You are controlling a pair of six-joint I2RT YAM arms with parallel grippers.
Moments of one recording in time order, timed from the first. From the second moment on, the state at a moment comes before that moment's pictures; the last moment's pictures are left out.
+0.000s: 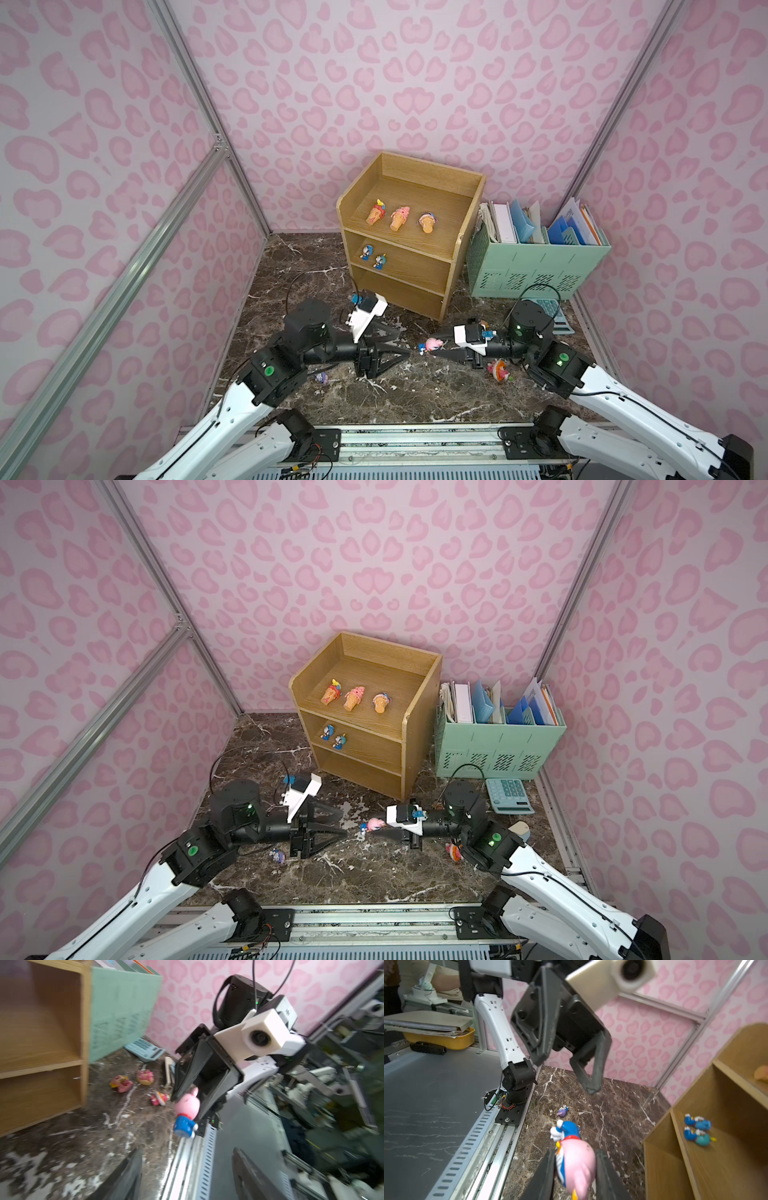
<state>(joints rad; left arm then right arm) -0.70 0.69 0.79 -0.37 0.58 -0.30 0.78 0.86 0.67 0.00 -0.75 -0.30</state>
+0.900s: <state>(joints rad) -1.05 0.76 0.42 0.08 0.13 0.51 0.71 1.02 0.56 -0.05 -0.78 0.25</state>
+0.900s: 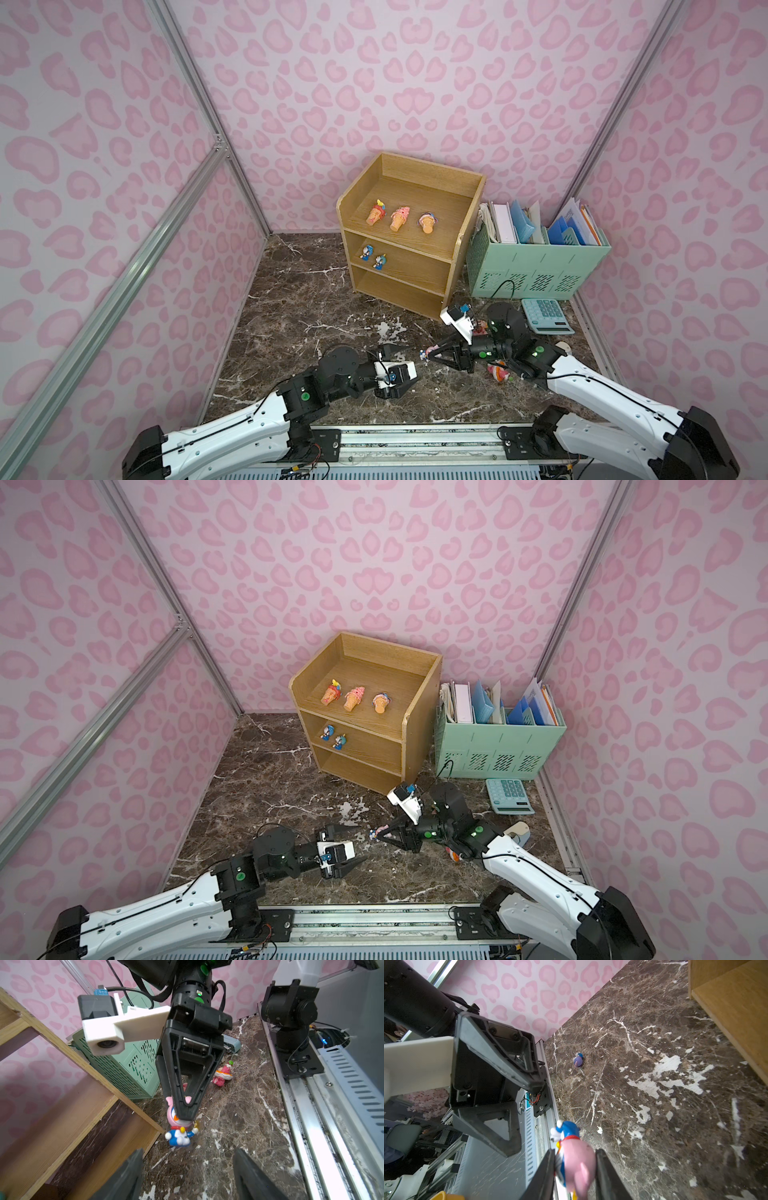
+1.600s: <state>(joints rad) -1.09 0.94 0.51 0.05 0.03 0.63 0.71 1.07 0.58 -0.04 -0.84 0.28</state>
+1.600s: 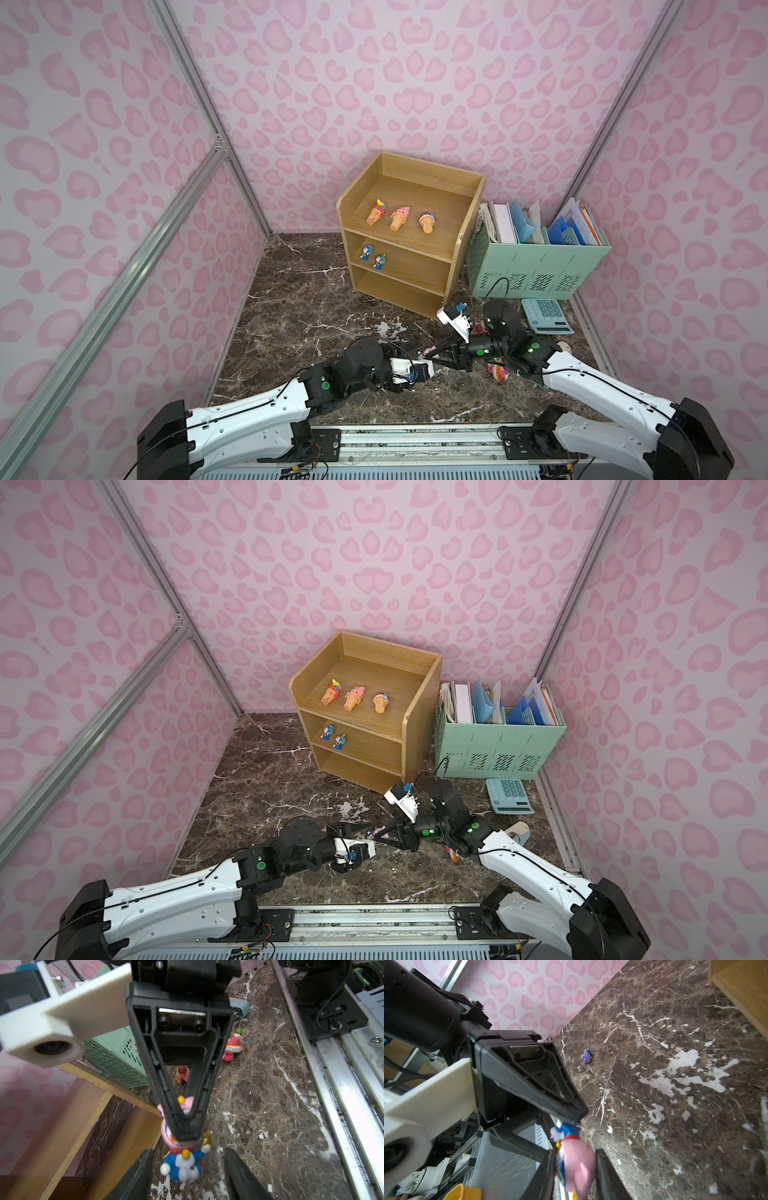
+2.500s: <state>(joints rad) -1.13 0.85 0.45 0.04 -0.08 0.84 0.65 1.19 0.48 0.27 -1.09 0.82</state>
